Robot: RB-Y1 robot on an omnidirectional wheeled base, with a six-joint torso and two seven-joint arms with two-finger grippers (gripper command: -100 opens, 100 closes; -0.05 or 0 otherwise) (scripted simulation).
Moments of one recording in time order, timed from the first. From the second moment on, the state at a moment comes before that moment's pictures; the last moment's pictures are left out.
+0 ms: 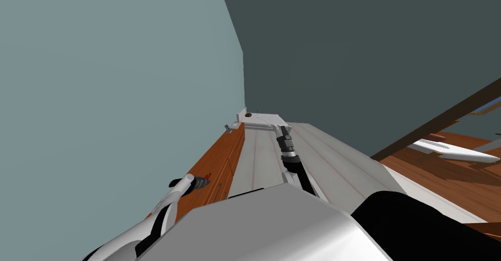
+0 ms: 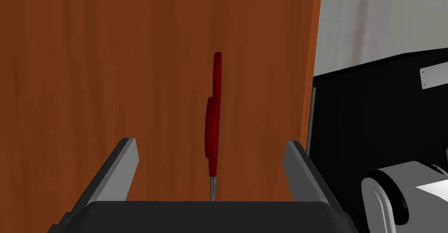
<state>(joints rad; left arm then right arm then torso) -0.35 0.37 0.49 -0.47 0.62 0.69 0.39 0.53 -0.03 0.02 -2.31 0.08 -0.41 0.00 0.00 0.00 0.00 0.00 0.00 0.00</state>
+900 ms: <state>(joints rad) -0.34 0.33 0.49 -0.43 0.62 0.65 0.38 0.53 -0.03 0.02 -2.31 0.08 -0.41 0.00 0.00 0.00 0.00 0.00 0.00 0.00</state>
